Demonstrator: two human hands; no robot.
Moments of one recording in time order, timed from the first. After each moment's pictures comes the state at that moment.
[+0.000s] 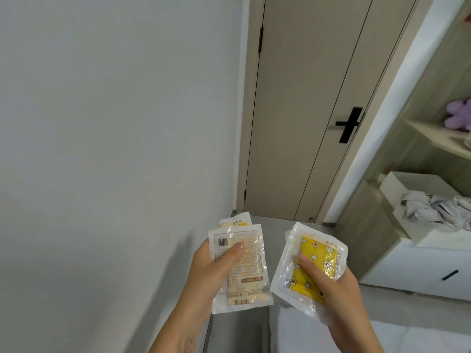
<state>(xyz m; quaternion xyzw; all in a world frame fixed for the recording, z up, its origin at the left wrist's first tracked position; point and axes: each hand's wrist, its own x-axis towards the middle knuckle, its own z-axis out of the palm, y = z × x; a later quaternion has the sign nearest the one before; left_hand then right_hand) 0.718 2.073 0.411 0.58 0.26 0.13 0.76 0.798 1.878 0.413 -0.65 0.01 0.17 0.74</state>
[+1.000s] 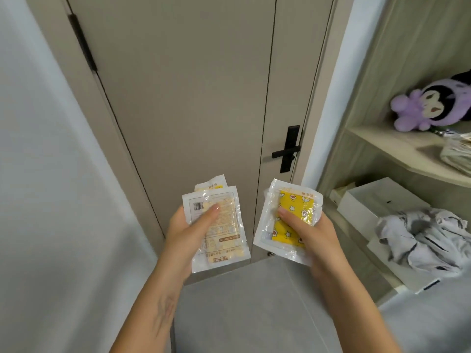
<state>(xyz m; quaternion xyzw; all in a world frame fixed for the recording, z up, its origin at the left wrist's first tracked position) 1.392 2.201 0.437 0.63 0.13 0.04 0.77 1.404 1.984 0.433 -0.63 0.07 0.00 0.77</state>
